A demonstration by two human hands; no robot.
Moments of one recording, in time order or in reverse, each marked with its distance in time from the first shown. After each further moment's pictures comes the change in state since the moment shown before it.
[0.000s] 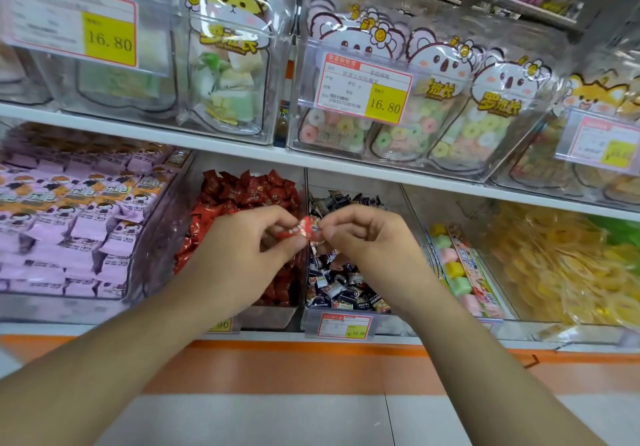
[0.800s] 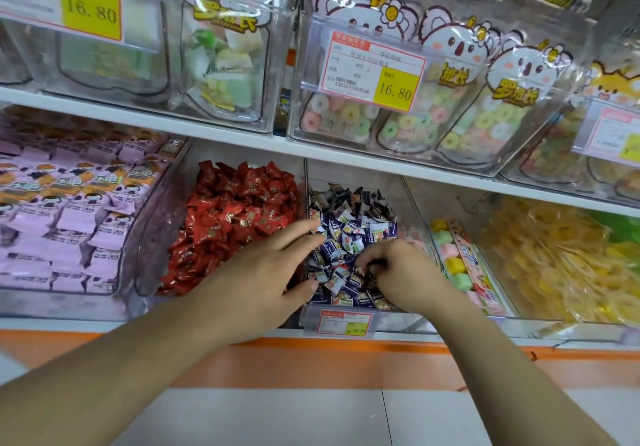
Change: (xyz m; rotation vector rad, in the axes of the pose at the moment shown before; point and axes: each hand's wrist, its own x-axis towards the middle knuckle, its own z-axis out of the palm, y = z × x) left_hand -0.006 -0.026 0.033 0.311 -0.303 0.261; right_hand 0.018 0.075 -0.040 -0.837 -0.118 0.228
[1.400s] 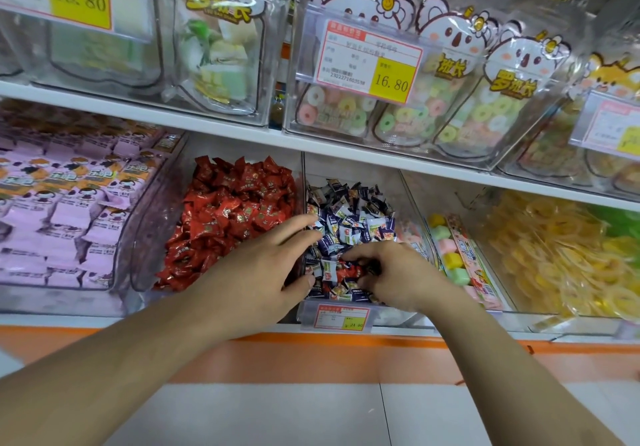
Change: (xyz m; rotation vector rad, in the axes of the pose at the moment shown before) left_hand 0.001 0.004 0.001 0.021 0.011 -0.003; right_hand -0.005 -0.004 -0.001 0.007 -0.133 -0.051
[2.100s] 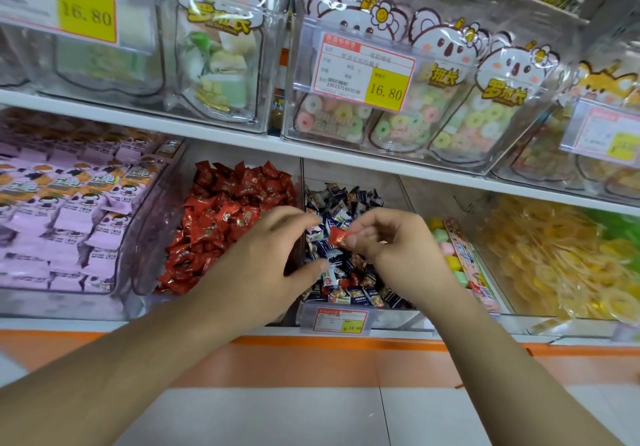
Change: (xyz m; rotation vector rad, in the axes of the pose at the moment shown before) left_hand 0.005 0.012 -0.011 -0.138 0.163 -0.097; right_hand -0.024 -0.037 -0.021 0.519 0.364 -0.150
